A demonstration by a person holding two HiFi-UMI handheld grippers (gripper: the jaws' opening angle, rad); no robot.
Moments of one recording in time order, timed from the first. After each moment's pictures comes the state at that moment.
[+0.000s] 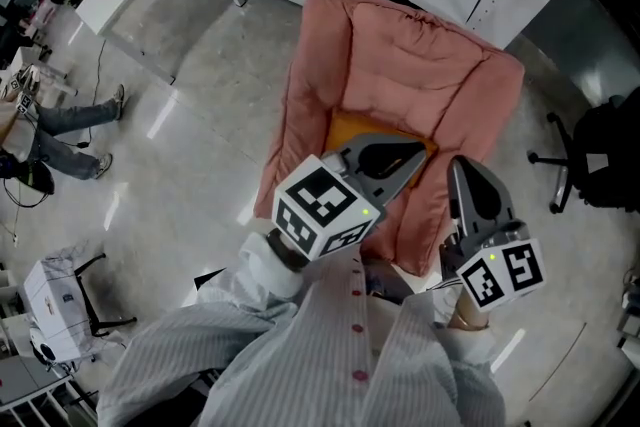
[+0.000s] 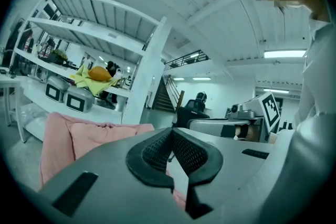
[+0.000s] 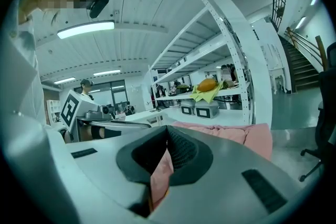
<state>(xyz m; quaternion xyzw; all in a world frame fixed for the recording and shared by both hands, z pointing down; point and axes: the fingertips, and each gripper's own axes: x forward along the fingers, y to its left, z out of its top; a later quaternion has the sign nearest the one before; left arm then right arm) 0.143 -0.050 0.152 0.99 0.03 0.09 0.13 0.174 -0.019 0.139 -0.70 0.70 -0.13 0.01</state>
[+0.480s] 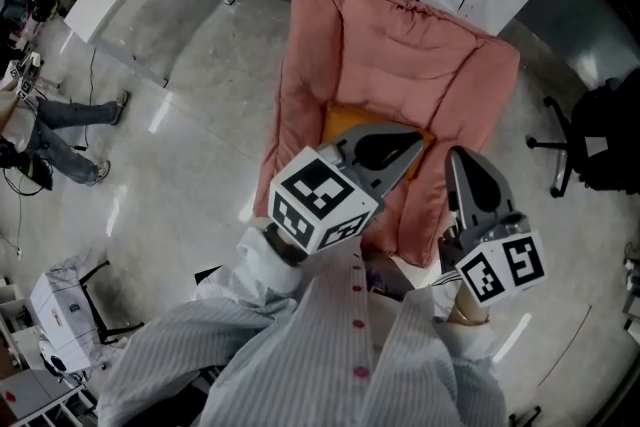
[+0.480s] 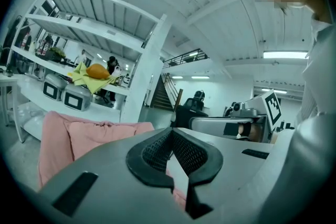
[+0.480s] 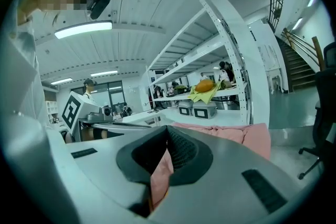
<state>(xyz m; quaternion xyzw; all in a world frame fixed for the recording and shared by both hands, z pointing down) 0.147 -0.055 0.154 0.99 0.04 0.10 0.13 0.174 -0.023 0.136 -0.71 0.69 -0.13 0.01</state>
